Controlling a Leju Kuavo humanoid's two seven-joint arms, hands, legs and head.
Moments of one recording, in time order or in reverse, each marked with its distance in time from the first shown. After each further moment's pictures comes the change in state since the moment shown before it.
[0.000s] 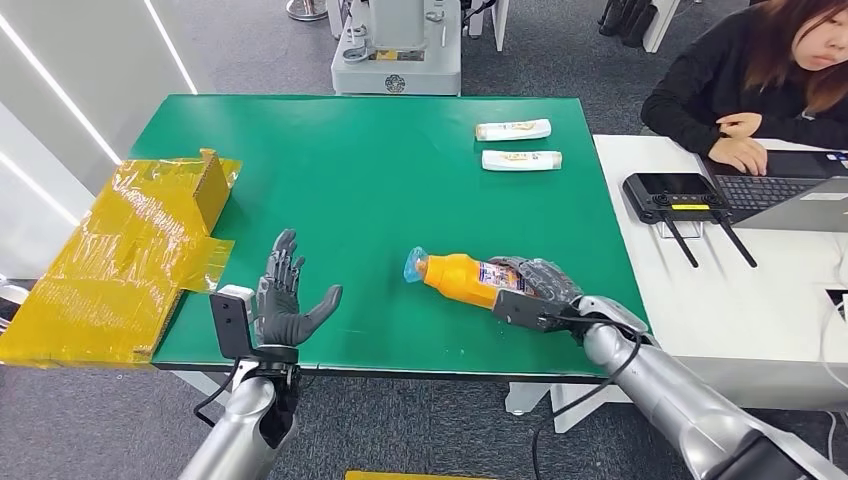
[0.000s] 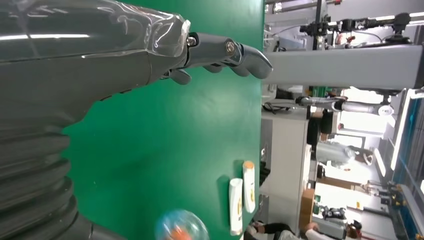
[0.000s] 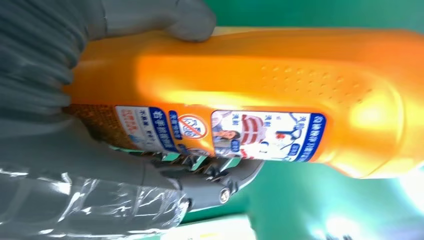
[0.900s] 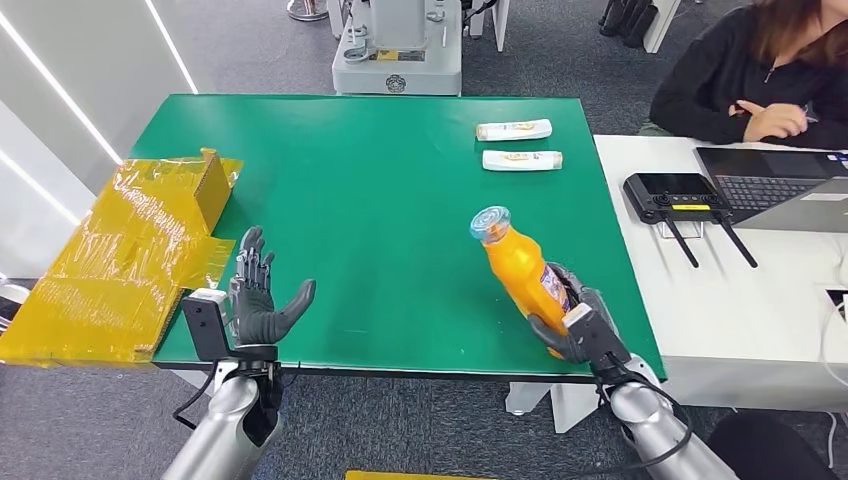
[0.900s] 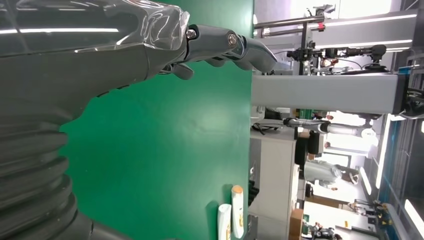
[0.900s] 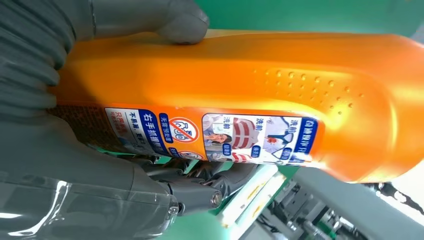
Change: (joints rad) left arm -0.006 0.050 0.007 -0.011 0.058 0.054 -0.081; right arm 0.350 -0.070 -0.310 -0.312 -0.316 -0.194 -0.127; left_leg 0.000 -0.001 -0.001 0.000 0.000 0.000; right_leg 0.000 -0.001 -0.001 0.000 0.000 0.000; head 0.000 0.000
